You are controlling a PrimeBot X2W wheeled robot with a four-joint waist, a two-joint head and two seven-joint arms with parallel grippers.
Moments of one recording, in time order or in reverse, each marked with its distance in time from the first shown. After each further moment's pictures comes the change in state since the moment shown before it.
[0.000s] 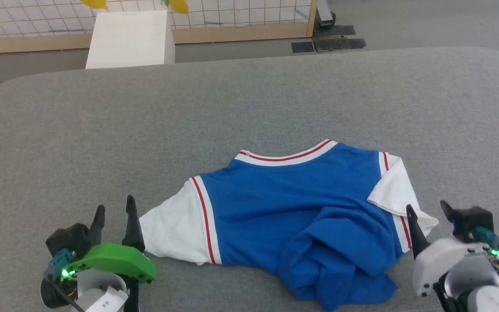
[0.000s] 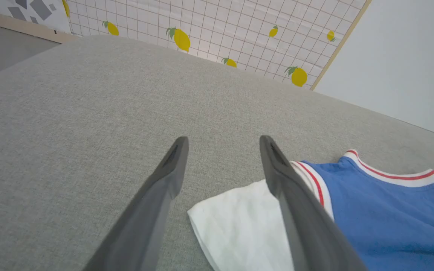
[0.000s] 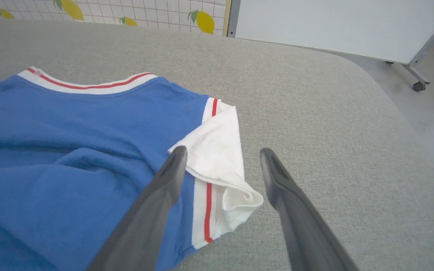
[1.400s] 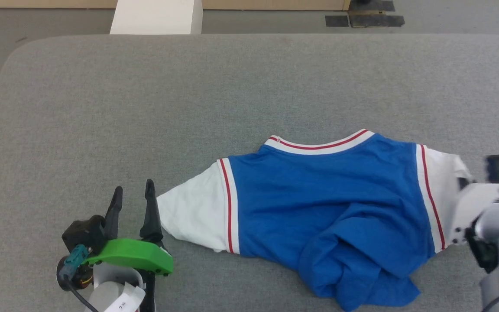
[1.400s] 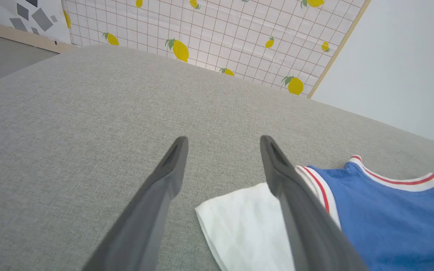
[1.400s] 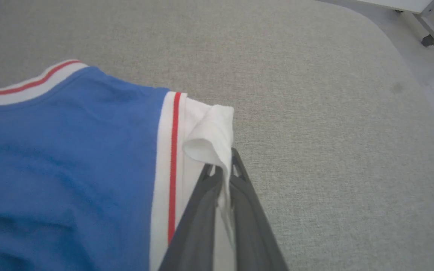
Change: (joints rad) left arm -0.006 -0.152 0.134 -0.045 0.221 -0.164 -0.023; right arm -0.313 -0.070 -0.141 0.321 -0.037 0.000 0.160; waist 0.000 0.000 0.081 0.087
